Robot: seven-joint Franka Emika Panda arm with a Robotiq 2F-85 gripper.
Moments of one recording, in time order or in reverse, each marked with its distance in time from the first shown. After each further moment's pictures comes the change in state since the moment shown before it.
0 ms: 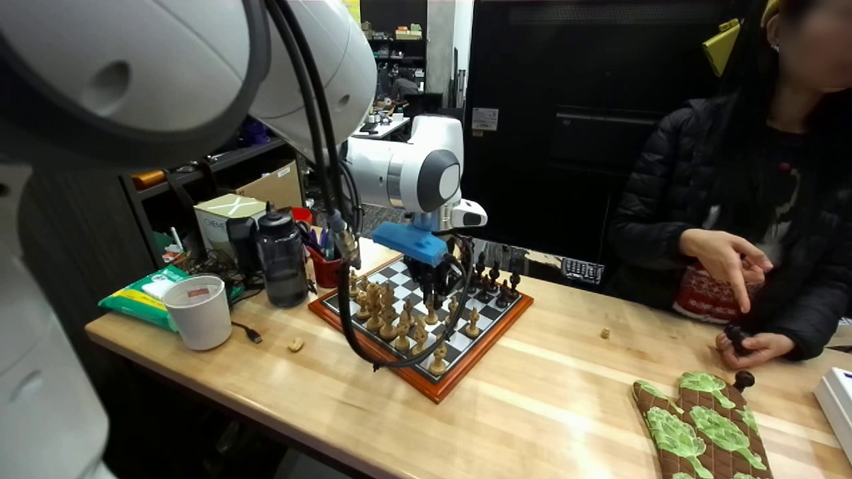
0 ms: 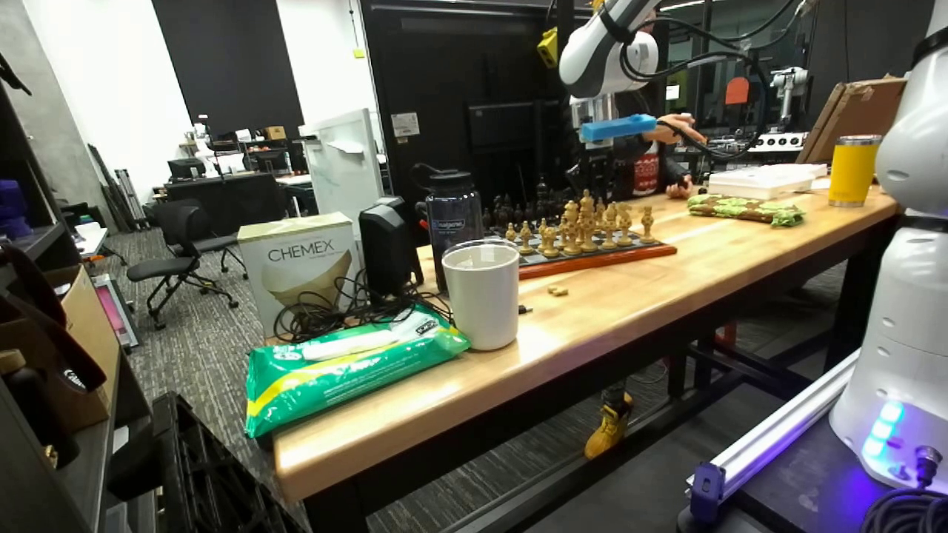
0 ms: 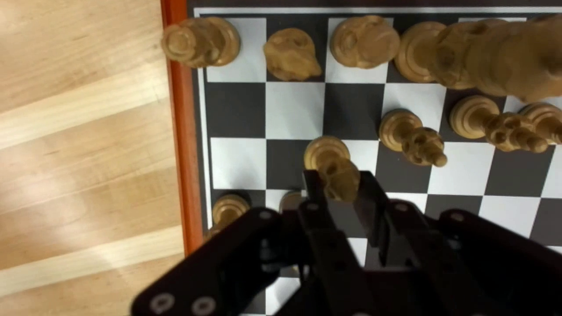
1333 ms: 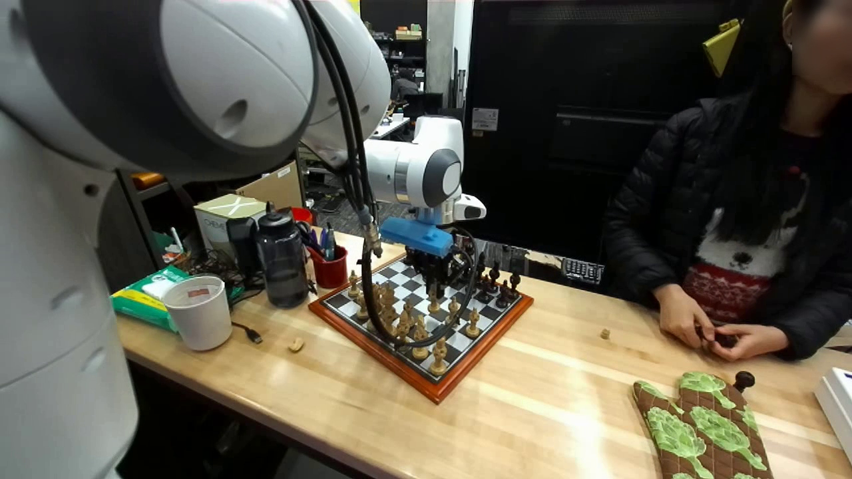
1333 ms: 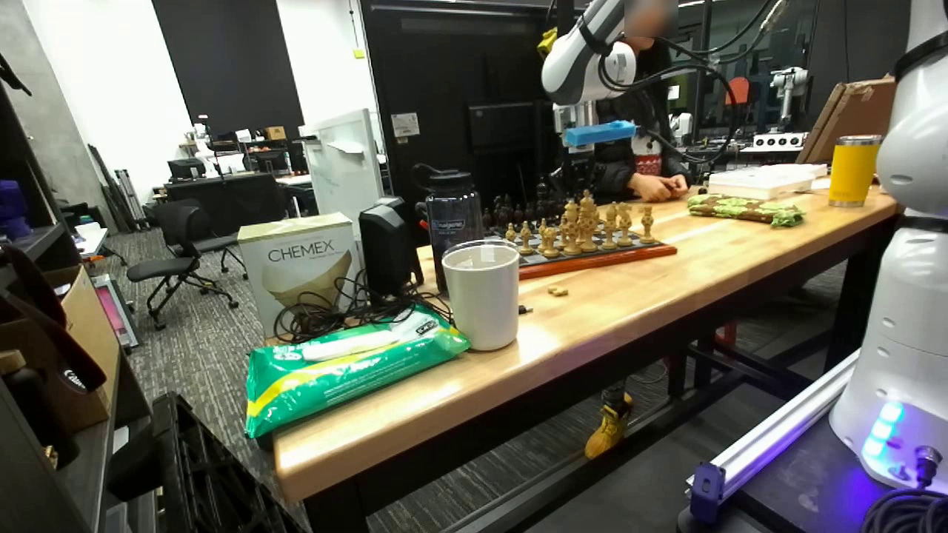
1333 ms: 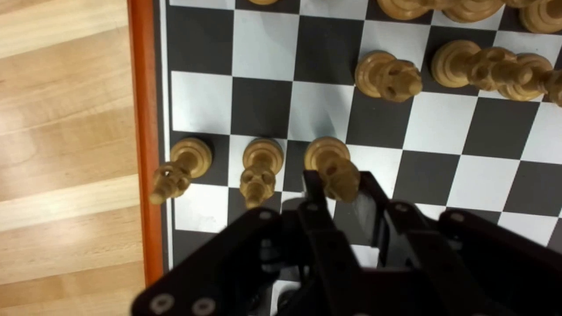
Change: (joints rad) arm 0.010 0.115 0.011 0.127 0.010 0.009 -0.057
